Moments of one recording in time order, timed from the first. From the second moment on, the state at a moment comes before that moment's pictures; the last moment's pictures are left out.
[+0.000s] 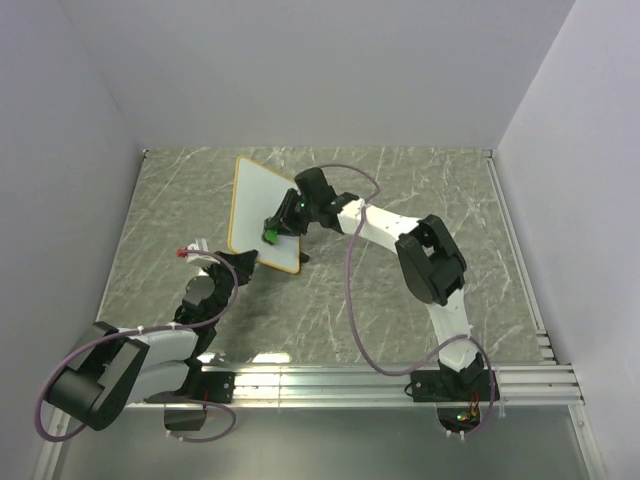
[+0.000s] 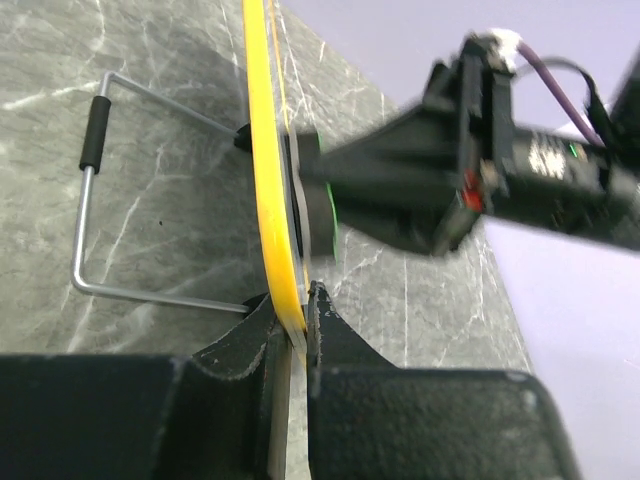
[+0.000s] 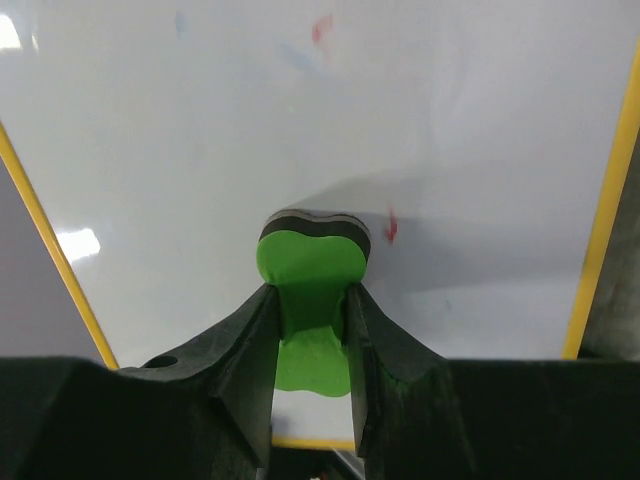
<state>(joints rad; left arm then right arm) -0.44 1.15 0.04 1.07 -0.17 -0.83 0.72 2.12 1.61 -0.20 -0.28 1.07</state>
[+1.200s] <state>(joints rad) -0.46 1.24 0.05 1.17 -0.17 -0.80 0.63 2.21 1.59 -0.11 -0.16 1.13</state>
